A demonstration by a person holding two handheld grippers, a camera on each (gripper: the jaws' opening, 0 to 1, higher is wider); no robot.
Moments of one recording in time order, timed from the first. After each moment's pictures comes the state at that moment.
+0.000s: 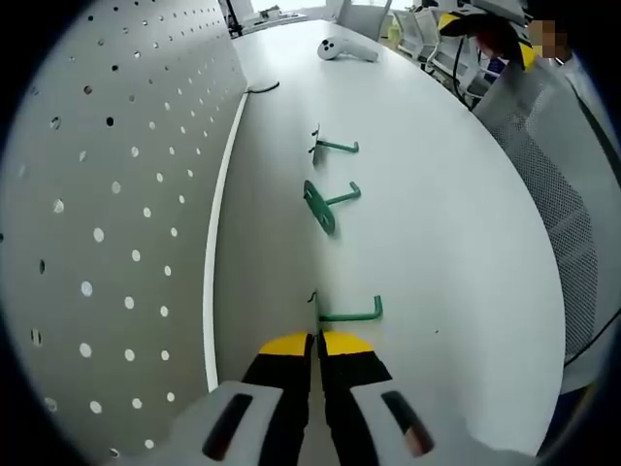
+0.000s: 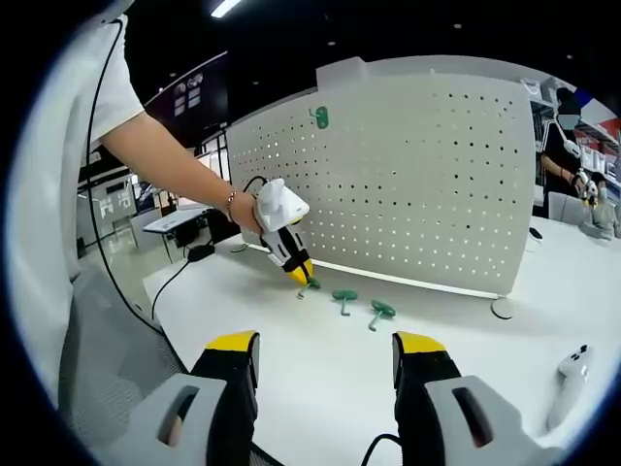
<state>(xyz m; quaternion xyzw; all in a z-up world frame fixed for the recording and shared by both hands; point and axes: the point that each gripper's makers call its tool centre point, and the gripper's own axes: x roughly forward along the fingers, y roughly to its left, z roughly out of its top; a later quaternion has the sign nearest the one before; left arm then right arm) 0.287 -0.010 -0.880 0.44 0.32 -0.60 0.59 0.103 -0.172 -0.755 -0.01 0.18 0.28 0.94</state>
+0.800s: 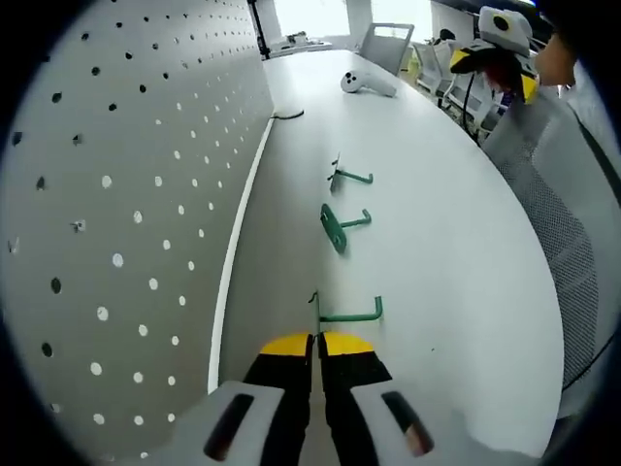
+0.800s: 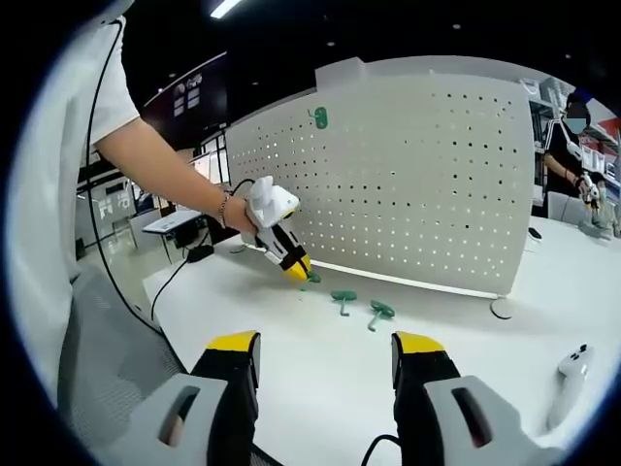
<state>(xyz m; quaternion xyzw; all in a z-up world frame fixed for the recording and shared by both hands) 0.289 -0.013 -0.864 0.36 0.29 -0.60 0.65 0.103 -0.173 -0.755 -0.01 0.18 0.28 0.94</state>
